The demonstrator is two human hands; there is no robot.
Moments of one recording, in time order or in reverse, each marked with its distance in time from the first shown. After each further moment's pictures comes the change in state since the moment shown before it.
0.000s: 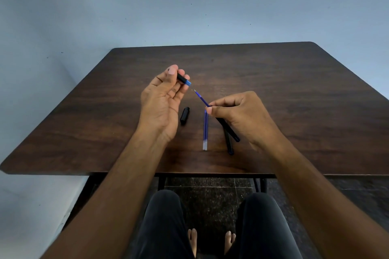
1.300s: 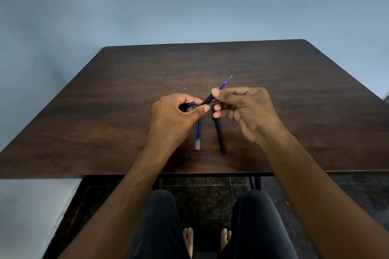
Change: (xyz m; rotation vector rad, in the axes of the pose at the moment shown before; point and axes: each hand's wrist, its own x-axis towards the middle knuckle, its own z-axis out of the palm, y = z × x) left_hand -0.022 -0.028 -0.007 1.205 -0.144 0.306; right_hand 0.018 0.018 -0.014 0.621 0.005 0.109
